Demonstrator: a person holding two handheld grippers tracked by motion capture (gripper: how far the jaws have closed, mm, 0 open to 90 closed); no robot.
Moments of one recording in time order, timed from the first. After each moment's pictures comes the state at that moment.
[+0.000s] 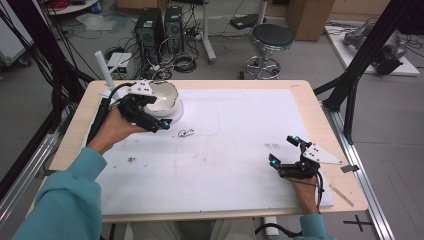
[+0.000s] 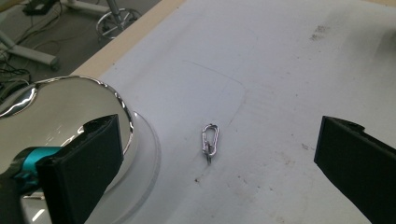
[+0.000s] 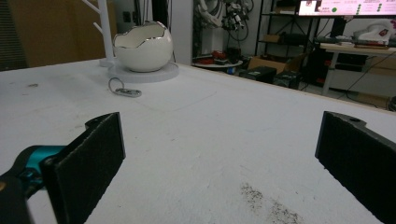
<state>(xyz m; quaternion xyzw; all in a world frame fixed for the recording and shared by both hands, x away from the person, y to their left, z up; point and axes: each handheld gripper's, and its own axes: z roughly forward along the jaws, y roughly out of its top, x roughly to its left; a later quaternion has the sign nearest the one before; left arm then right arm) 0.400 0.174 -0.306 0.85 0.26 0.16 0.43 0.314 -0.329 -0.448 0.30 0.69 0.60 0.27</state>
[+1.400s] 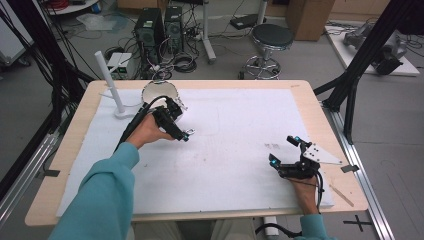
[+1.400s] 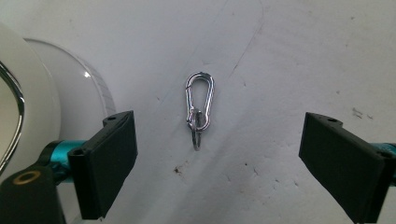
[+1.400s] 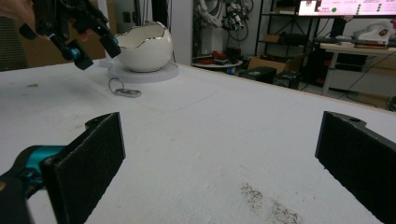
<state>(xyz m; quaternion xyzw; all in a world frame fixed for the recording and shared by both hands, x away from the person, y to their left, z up) 0.445 0.110 -0.380 0.92 0.28 0.08 0.26 0.314 -0.329 -0.448 0.30 0.69 0.60 0.27</state>
